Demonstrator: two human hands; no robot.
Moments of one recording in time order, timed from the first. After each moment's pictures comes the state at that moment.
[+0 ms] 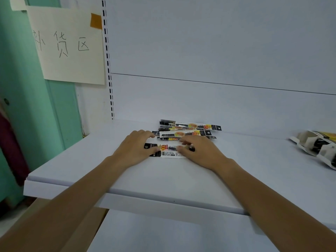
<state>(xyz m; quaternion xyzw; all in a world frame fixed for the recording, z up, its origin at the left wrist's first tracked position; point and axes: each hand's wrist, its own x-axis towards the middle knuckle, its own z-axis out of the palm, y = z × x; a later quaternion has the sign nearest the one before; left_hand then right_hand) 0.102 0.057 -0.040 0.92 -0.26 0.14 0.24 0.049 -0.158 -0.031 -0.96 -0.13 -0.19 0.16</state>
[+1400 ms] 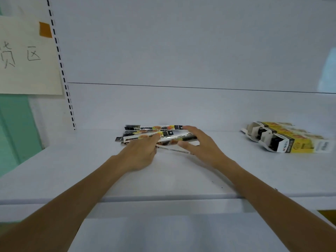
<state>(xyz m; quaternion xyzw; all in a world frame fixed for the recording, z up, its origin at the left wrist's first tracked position) 0.055 -0.036 -0.013 0.90 -0.41 0.12 0.09 -0.021 -0.237 -0.017 -0.90 -0.02 -0.24 0.37</state>
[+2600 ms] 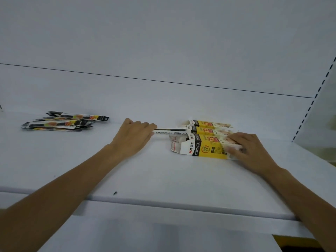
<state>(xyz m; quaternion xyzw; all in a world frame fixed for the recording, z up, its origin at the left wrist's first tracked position) -0.009 -0.328 -0.019 0.82 -0.39 0.42 0.00 -0.144 -0.668 -0.028 -0.96 0.03 -0.26 0.11</state>
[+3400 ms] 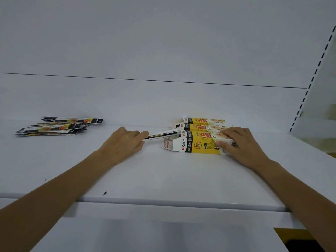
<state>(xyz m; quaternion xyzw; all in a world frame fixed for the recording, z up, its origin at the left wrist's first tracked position) -0.005 -0.325 -0.037 0.75 -0.46 0.47 -0.02 -0.143 -0.667 -0.032 -0.95 0.03 -0.29 0.13</state>
